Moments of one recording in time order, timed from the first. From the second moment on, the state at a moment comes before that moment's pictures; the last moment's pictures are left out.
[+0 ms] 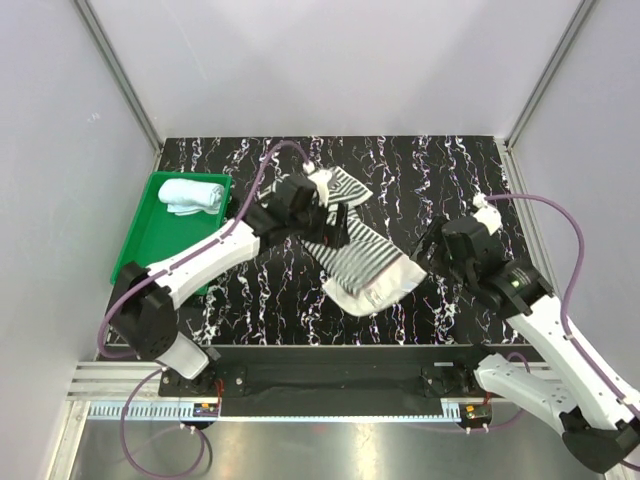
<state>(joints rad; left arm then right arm) -0.70 1.54 1.27 -0.41 0.13 -0.36 0.59 0.85 1.04 -0.91 0.37 0.87</state>
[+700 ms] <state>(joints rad) -0.41 1.61 1.17 -0.47 -0.15 -0.42 0.59 1.10 0.70 -0.65 0.08 1.01</state>
